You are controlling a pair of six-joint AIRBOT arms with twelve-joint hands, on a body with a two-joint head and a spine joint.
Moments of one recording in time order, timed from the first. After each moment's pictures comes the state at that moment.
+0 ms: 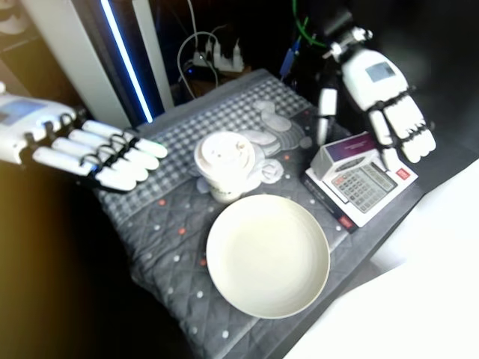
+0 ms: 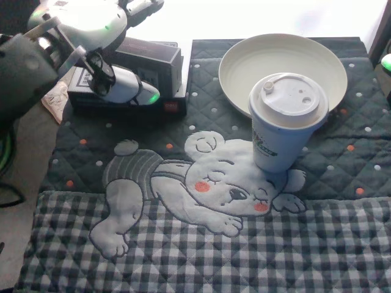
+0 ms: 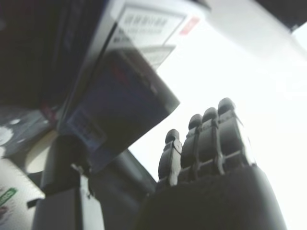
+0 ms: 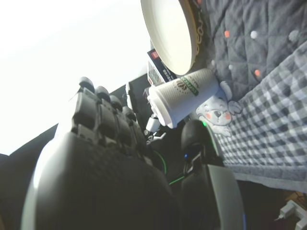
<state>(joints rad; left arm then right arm) 0.32 -1.06 1.10 -0.78 -0.59 2.21 -0.95 -0.57 0.75 0.15 1.22 -1.26</state>
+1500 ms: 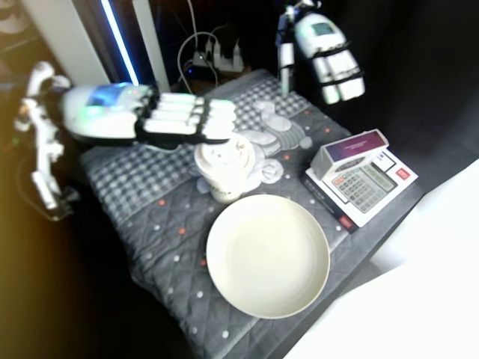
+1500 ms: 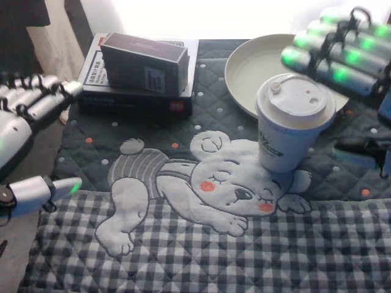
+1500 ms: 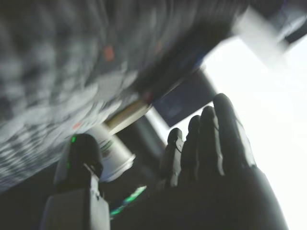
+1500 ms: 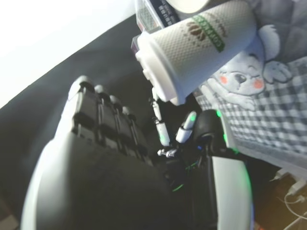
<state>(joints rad) 0.95 -0.80 0.80 -0.53 -1.10 1.58 -0.58 -0.76 0.88 -0.11 1.00 -1.10</state>
